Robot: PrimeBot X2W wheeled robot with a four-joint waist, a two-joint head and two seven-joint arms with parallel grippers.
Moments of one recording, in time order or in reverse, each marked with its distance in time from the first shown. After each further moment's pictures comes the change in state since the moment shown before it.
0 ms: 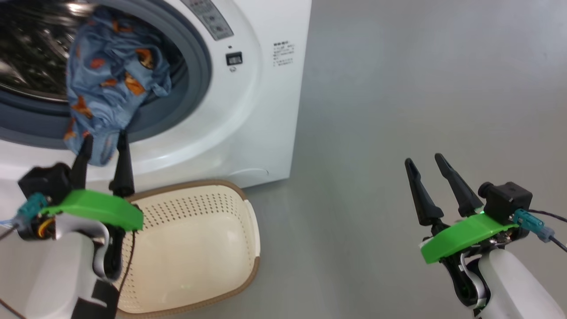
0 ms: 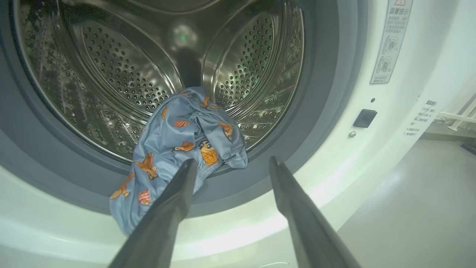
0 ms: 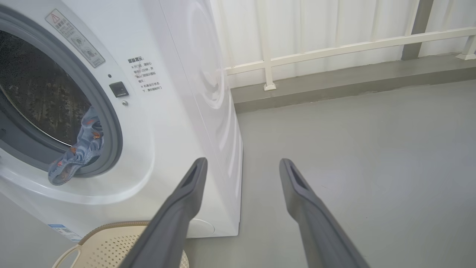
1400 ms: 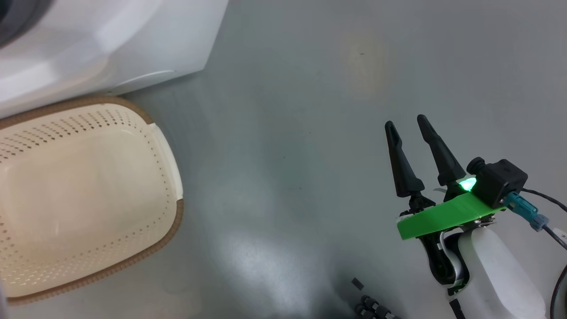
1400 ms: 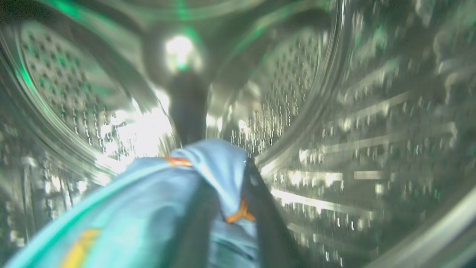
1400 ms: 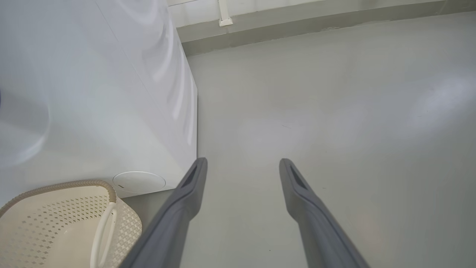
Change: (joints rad) left arm -0.740 0.164 0.114 0.176 0.109 0.026 -0.001; right arm -0.040 0.116 -0.049 -0.141 -0.082 0.000 0.000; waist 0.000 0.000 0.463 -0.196
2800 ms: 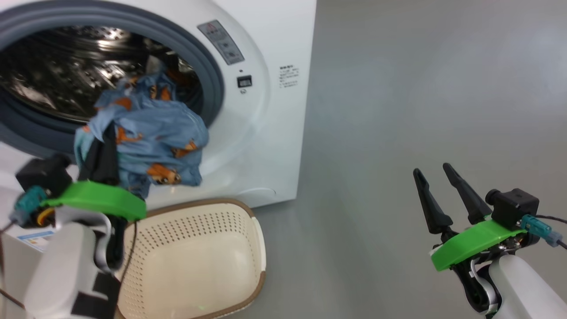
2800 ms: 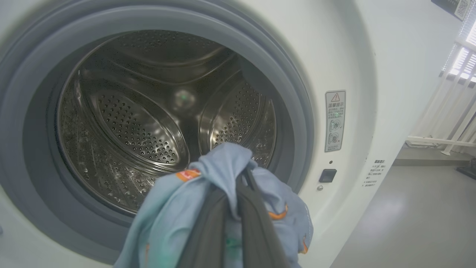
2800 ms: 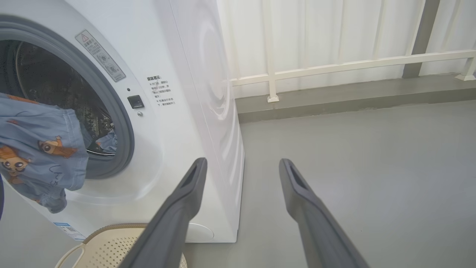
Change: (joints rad) left arm 0.792 -0.171 -0.136 -0.315 -0.120 0.015 0.001; right arm 0.076 -0.179 0.083 0.151 0.114 0.000 0.000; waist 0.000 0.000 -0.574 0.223
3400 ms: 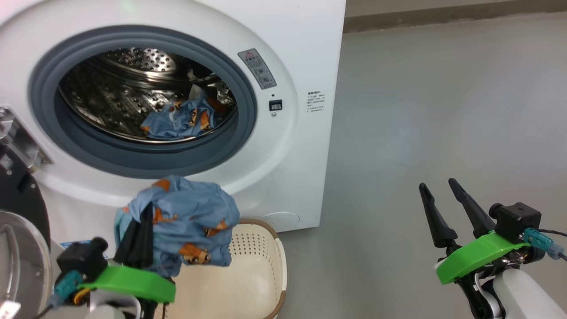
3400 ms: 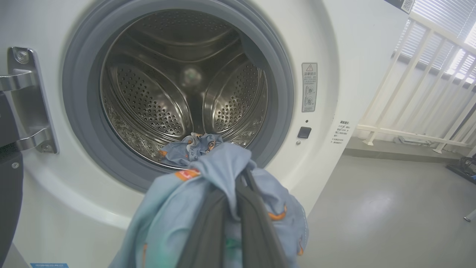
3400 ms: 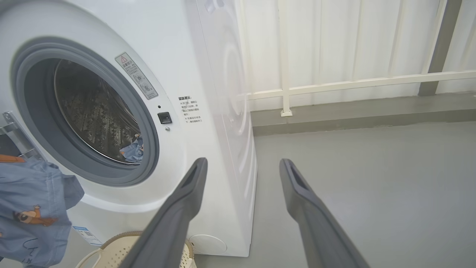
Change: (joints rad) left arm 0.326 0.004 -0.078 -0.211 -0.067 0.036 0.002; right arm 0.039 -0.002 -0.023 0.010 -0.011 0.000 0.000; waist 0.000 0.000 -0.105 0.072
